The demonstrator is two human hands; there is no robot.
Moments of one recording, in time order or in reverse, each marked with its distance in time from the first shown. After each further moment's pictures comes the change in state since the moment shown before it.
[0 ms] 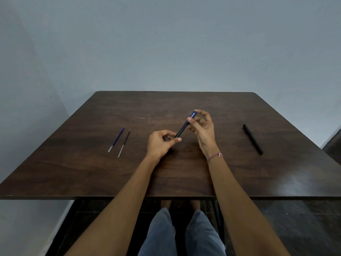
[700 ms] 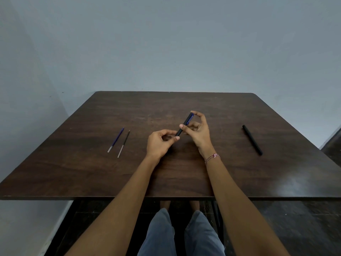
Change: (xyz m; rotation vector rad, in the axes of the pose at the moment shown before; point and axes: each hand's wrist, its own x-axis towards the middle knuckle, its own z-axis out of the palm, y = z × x) left_hand -0.002 -0.001 -0.001 -0.021 0.030 0.034; right_hand 0.000 0.014 0.000 -0.319 -0.047 -0.035
